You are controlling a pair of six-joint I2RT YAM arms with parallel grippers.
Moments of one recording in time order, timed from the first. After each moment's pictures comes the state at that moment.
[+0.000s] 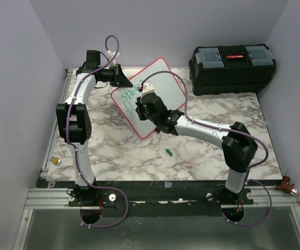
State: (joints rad) left arm -0.03 2.13 1.94 -0.62 1.06 -0.10; right arm 0.92 1.84 1.41 0.01 0.32 0.28
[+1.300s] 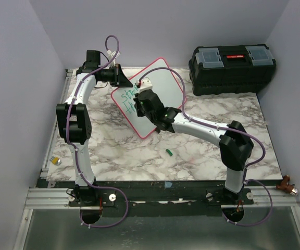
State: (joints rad) left arm -0.03 2.13 1.94 -0.62 1.06 -0.11; right arm 0.92 1.88 1.49 -0.03 0.38 0.29
